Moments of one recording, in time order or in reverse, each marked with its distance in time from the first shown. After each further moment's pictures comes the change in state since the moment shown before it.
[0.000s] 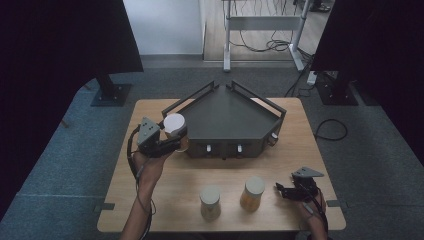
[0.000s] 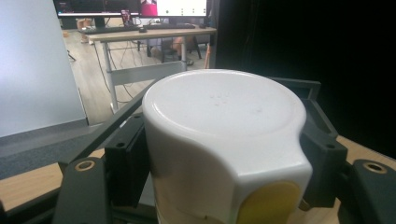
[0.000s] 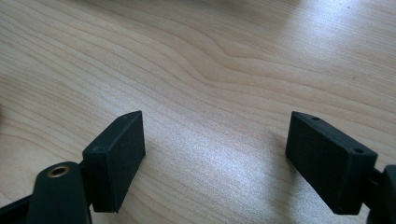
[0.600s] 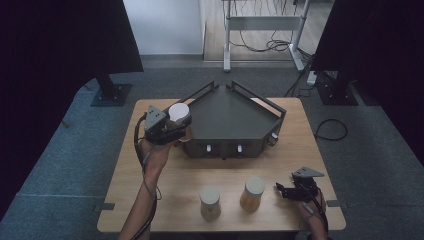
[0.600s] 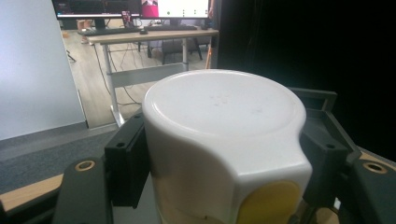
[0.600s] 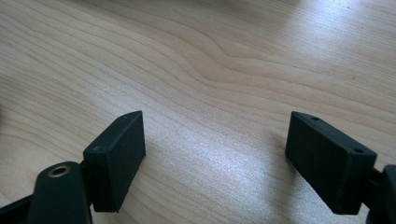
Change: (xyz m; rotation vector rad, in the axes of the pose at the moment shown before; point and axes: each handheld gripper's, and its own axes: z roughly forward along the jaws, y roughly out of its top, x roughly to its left) left arm 0.012 0.010 0.034 0.000 -0.001 -0.009; right arm 0.000 0.000 0.000 0.000 0.000 0.000
